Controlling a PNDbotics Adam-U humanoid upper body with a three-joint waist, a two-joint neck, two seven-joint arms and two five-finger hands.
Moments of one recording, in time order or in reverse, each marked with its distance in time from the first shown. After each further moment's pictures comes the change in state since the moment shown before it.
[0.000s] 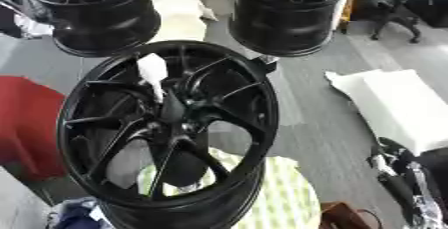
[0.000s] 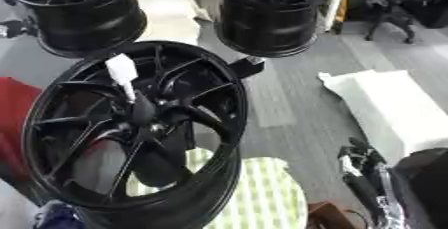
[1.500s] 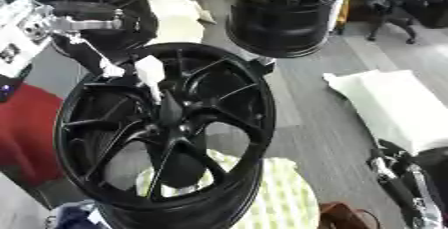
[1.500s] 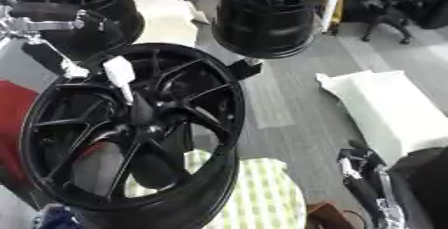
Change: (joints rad) left arm -0.075 -0.173 -0.180 0.193 -0.184 -0.085 0.085; right arm 0.007 0.000 0.006 0.003 0.000 -0.006 0.006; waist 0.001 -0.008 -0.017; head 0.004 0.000
